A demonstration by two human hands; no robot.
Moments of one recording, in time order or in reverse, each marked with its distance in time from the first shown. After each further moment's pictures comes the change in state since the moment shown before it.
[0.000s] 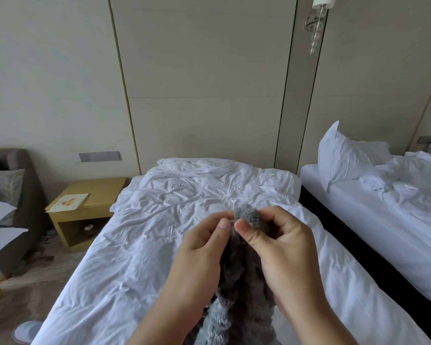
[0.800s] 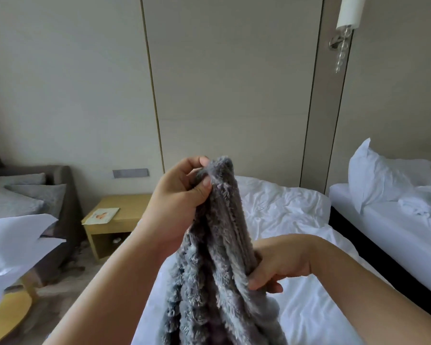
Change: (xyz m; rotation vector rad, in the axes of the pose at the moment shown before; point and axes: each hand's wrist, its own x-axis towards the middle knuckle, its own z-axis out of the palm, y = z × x) left_hand 0.054 0.095 -0.066 -0.096 -0.063 0.260; right_hand 0.089 0.013 0.022 -0.185 -1.475 0.502
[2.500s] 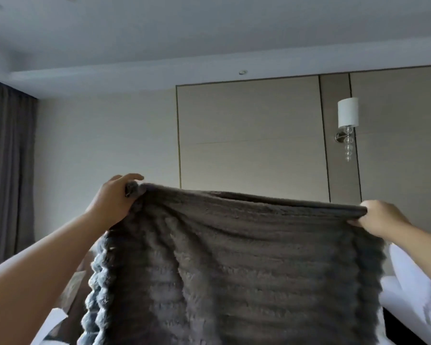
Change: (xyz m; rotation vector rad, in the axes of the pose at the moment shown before) left_hand 0.142 0.151 -0.179 1.469 0.523 0.340; right_hand -0.141 -0.062 -0.238 -0.672 1.646 0.354
